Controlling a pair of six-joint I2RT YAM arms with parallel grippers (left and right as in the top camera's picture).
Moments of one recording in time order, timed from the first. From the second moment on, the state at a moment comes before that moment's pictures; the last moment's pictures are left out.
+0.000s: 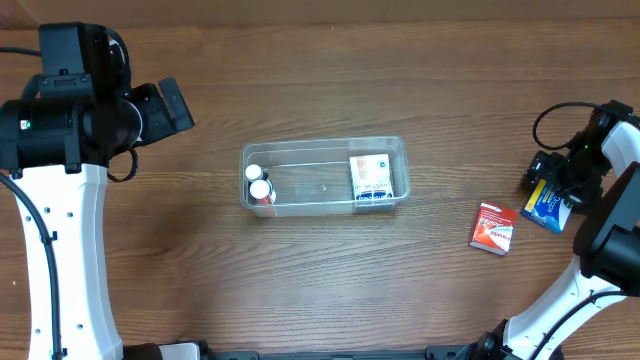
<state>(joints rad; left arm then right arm) 0.07 1.52 1.84 -1.35 0.03 -0.33 -0.50 2.11 1.49 -1.02 0.01 0.10</state>
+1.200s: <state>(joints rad) 0.07 1.52 1.84 -1.36 0.03 -0.32 0.62 1.92 1.68 -1.02 -0.13 0.44</state>
